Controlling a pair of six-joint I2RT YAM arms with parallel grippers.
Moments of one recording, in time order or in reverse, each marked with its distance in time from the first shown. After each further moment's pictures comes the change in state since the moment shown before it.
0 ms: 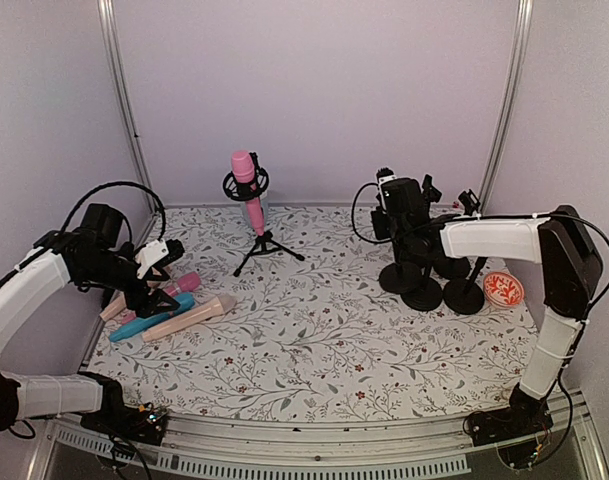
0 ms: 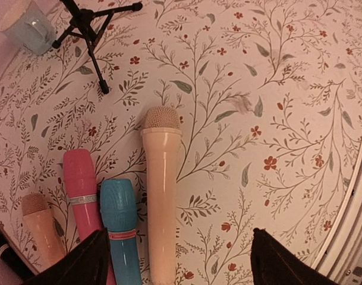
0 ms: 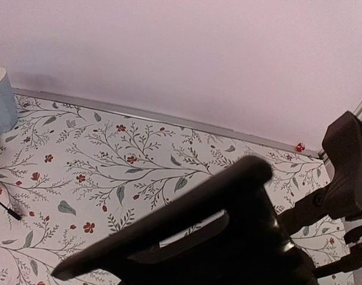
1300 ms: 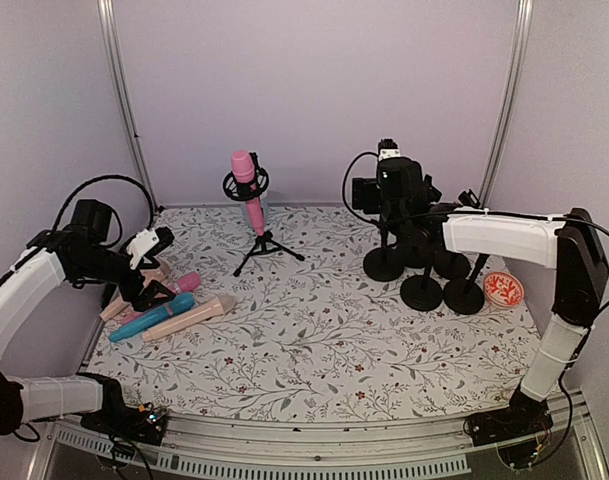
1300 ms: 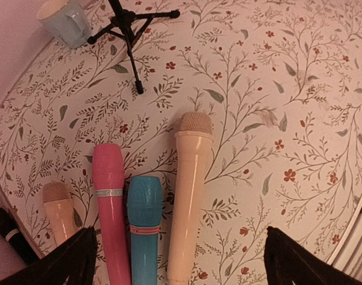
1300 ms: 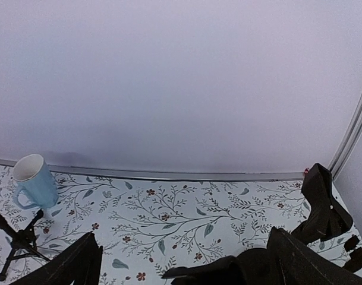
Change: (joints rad) left arm 0.066 -0.018 0.008 0.041 -0.004 -0.040; right arm 0.070 -0.041 0.087 0.101 0.099 0.088
